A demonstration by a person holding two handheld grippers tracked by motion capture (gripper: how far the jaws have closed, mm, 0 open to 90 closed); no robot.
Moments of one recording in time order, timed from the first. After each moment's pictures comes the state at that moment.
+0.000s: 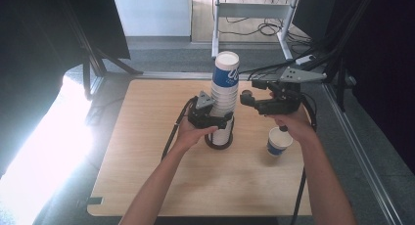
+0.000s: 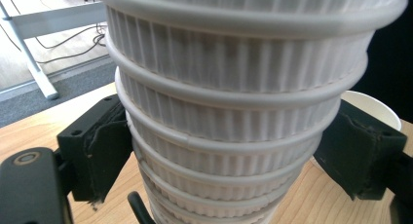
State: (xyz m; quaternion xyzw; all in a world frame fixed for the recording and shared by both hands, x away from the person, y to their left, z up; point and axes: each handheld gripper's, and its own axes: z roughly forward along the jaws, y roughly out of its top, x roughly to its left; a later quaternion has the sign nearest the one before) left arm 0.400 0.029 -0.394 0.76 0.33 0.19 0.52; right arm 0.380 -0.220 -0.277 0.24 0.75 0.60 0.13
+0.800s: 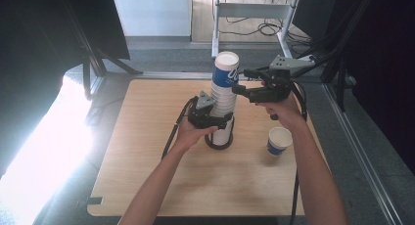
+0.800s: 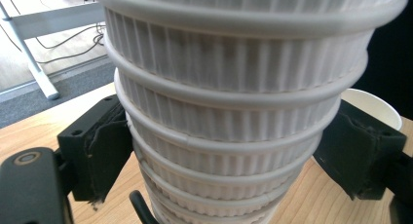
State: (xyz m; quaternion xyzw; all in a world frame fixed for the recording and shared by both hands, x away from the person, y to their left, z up) left arm 0.400 0.029 -0.394 0.76 0.33 0.20 0.52; right arm 0.407 -0.199 -0.267 0.23 0.75 0.60 0.13
